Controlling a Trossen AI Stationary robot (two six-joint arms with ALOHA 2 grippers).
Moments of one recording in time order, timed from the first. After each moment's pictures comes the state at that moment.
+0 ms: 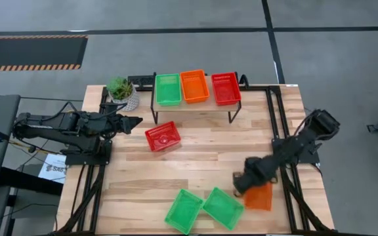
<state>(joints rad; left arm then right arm) -0.12 0.64 0.80 -0.62 -0.54 -1.11 0.58 1.58 0.89 -0.90 -0.10 2.13</state>
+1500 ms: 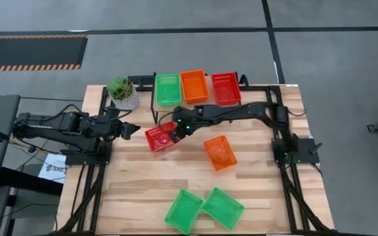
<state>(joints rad) -0.12 0.64 0.80 -0.82 -0.42 -1.16 -0.13 2.07 1.68 -0.59 -0.05 0.79</state>
